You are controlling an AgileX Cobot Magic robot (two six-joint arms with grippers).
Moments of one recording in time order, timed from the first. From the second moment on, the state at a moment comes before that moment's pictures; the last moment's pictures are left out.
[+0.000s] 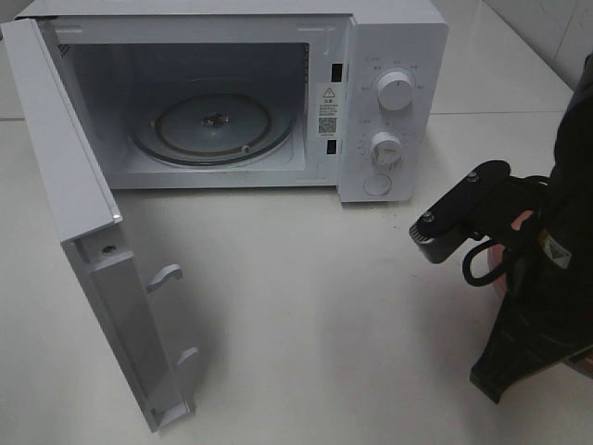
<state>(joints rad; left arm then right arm) -0.08 0.00 -0.50 -0.06 1.02 0.06 0.79 1.40 -0.76 -0.33 1.04 0.32</state>
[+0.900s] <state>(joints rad) -0.08 0.00 -0.50 -0.06 1.02 0.06 1.03 1.39 -0.76 -0.35 1.06 0.19</state>
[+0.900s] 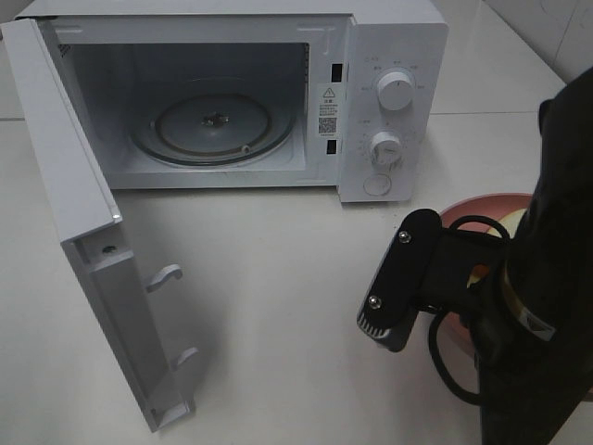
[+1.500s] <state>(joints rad) -0.08 0.00 -0.50 -0.06 1.02 0.06 1.03 1.39 -0.76 -0.39 0.93 -0.20</state>
